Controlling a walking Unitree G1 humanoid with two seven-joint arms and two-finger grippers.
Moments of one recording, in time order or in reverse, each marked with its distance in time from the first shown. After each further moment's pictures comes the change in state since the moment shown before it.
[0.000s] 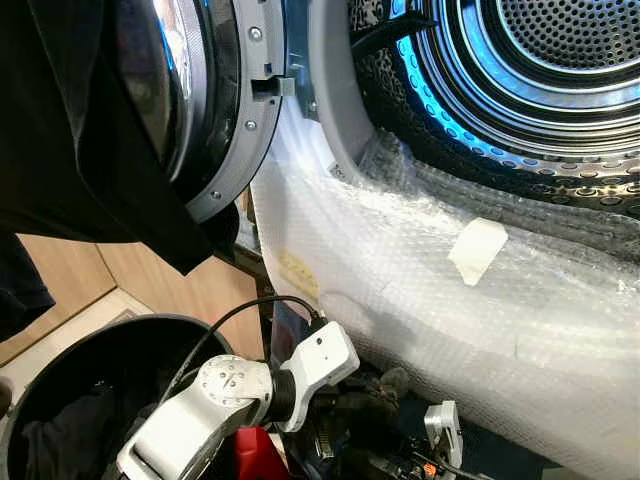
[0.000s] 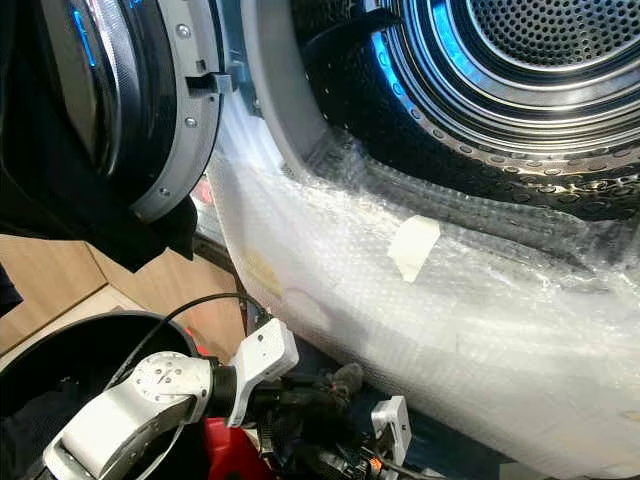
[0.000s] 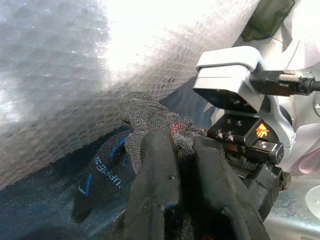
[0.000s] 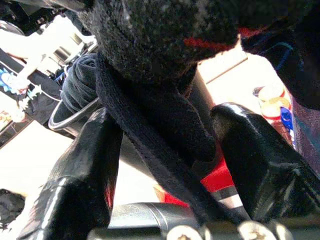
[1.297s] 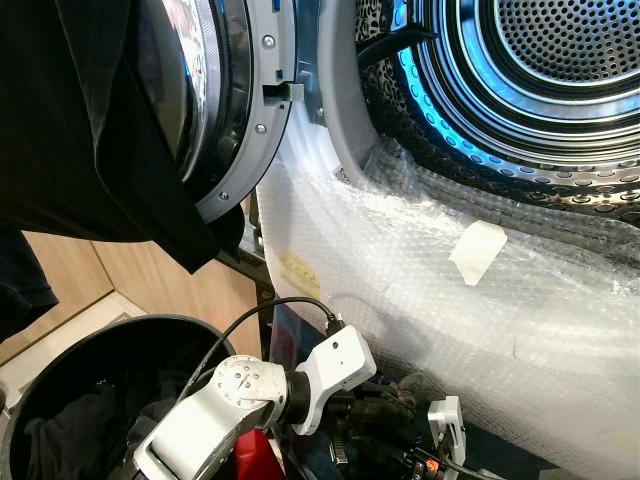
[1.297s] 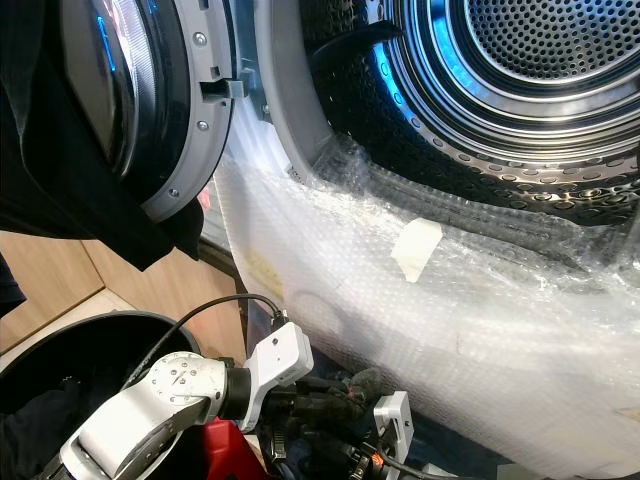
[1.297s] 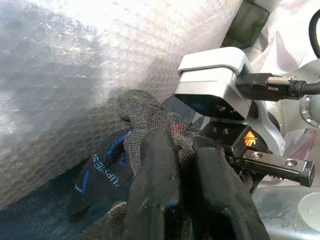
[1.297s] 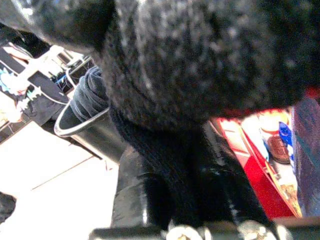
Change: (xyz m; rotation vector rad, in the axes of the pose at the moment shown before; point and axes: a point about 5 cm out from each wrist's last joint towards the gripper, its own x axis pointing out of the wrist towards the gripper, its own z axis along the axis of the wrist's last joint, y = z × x) left arm 0.012 -0.006 0.004 0.020 -0.032 -0.053; right arm 0.001 0.003 0.007 -0.025 -0.033 0.020
